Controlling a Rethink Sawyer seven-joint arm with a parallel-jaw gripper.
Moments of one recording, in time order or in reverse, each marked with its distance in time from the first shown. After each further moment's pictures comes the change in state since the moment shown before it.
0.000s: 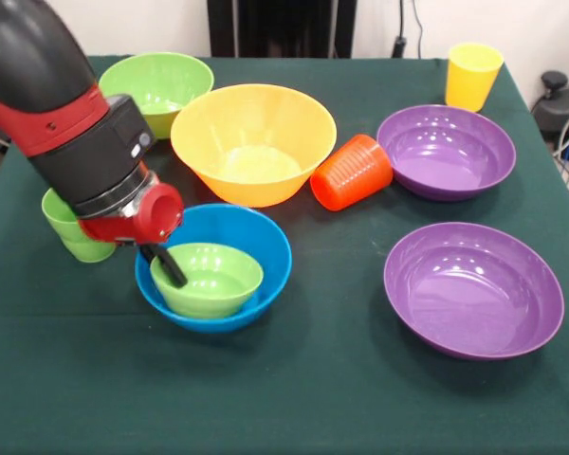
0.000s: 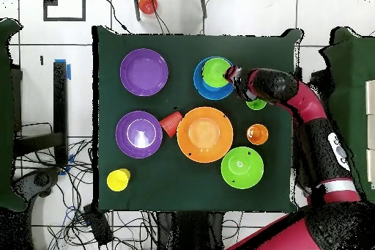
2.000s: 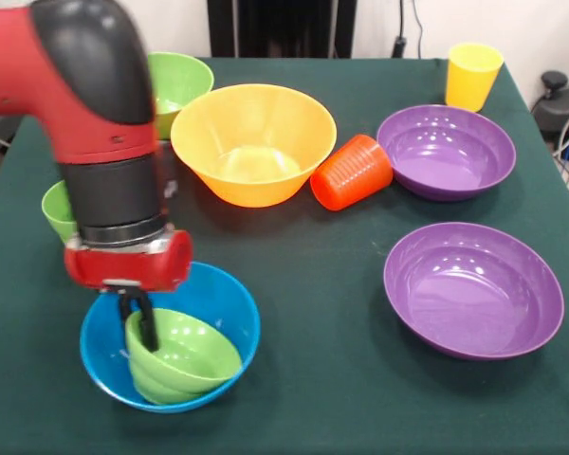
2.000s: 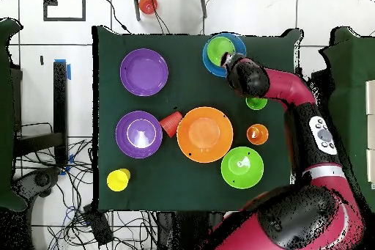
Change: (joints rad) arm 0.226 -0.098 -0.209 -0.046 -0.149 -0.378 -0.009
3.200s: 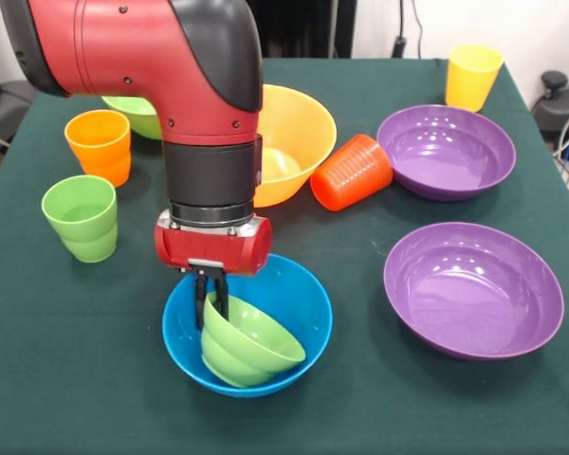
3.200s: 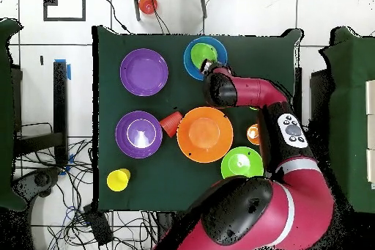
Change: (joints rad) arm 0.185 -0.052 -0.226 0.098 0.097 -0.197 0.169
